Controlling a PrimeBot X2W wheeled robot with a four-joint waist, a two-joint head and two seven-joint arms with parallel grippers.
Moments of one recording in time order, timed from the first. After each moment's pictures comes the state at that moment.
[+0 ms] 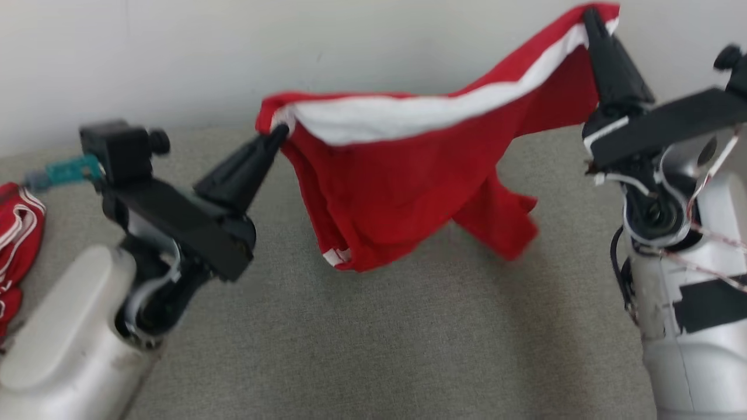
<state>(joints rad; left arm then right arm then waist) -0.69 0.42 -0.50 0.09 -0.98 -0.13 0.10 -0.75 -0.11 0.04 0.24 0.75 0.13 0.18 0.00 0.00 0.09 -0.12</state>
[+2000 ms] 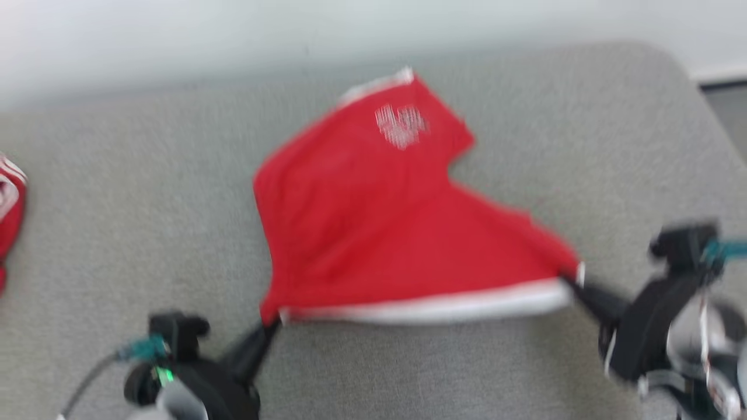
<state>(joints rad) -0.45 0.51 -0.80 0.30 -1.00 -0.05 -0.14 -0.23 -0.32 0.07 -0.12 0.68 0.13 0.75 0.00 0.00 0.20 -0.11</state>
